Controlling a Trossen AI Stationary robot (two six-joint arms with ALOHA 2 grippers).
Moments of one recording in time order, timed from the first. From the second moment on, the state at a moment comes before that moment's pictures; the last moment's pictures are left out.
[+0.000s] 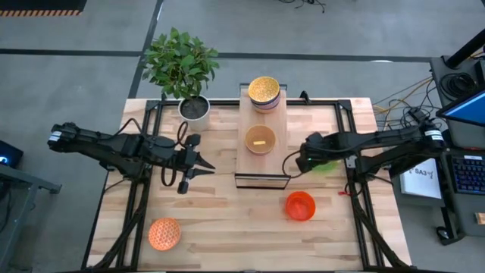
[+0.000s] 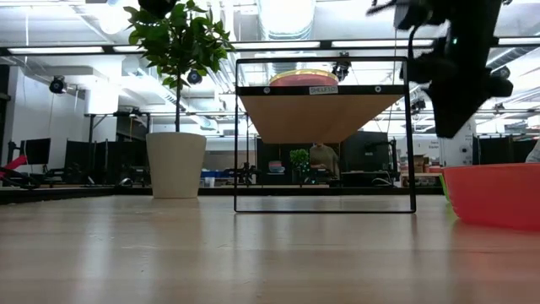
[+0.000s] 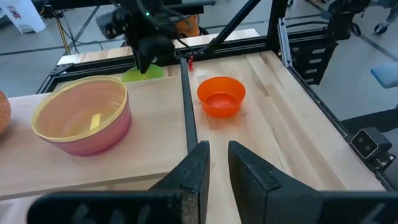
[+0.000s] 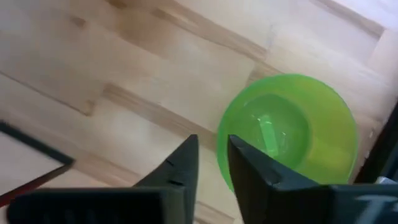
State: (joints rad) left arm -0.20 0.98 0.92 -0.34 -0.07 0.04; right arm -0.01 1.18 0.87 -1.07 0.23 1.06
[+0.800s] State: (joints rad) left arm -0.20 0.98 0.92 -0.35 -0.07 0.04; right arm -0.01 1.48 0.84 -1.01 0.29 1.13
